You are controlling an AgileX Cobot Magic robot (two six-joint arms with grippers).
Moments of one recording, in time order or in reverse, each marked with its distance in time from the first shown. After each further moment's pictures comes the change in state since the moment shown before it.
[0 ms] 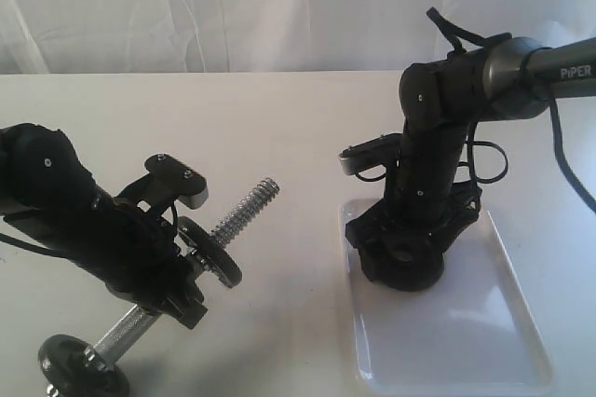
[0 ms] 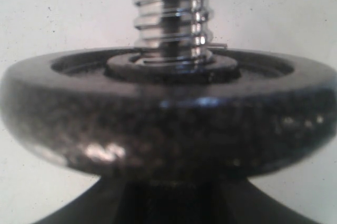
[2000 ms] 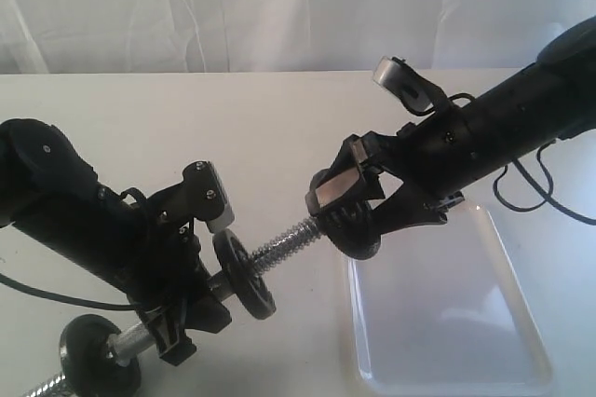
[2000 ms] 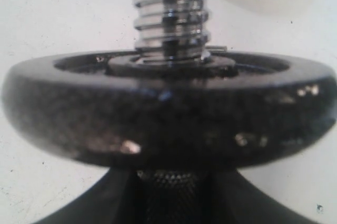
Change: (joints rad) left arm -0.001 0.000 0.000 -0.324 0.105 0.658; right arm -0.196 -0.326 0.263 0.954 0.122 -0.664
